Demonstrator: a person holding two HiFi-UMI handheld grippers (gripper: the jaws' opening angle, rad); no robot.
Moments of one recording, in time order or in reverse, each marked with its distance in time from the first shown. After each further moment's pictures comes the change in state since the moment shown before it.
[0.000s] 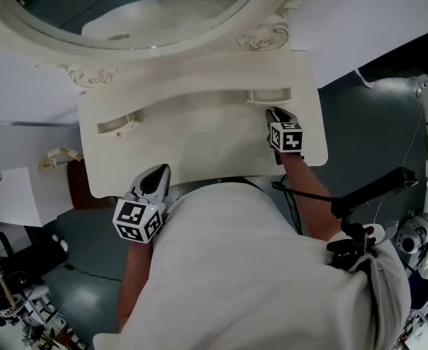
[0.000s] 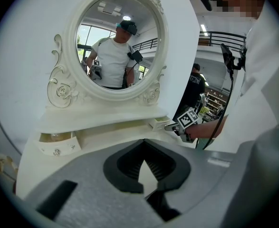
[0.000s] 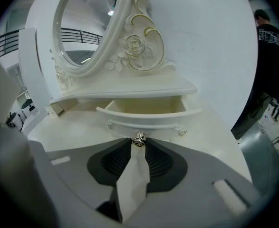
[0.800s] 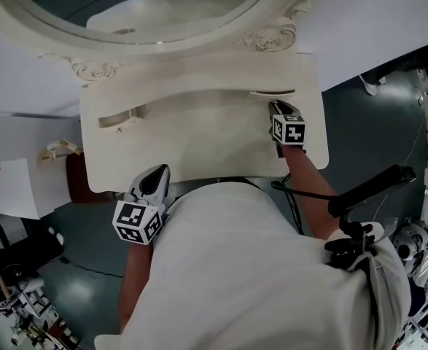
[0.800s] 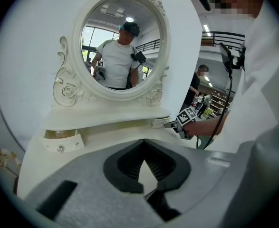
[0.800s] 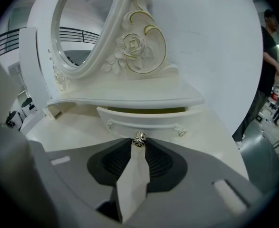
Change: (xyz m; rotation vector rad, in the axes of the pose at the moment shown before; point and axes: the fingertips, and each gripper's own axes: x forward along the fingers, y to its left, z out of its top) left arm -0.009 -0.006 -0.003 -0.016 -0.014 0.042; right arm 0.011 -0.010 0.023 -0.019 -0.015 0.005
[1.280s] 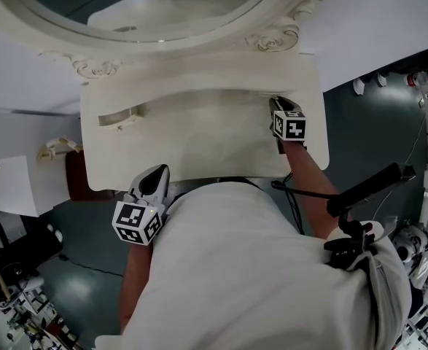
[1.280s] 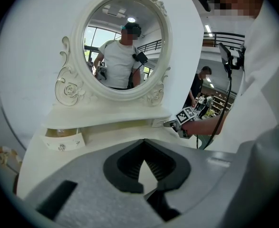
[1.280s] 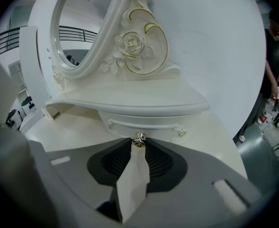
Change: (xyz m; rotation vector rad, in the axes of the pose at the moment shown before) left arm -0.004 -0.002 0.000 -0.012 -0.008 0.011; right arm 0.005 -0.005 0.011 -0.015 -0.005 -0.003
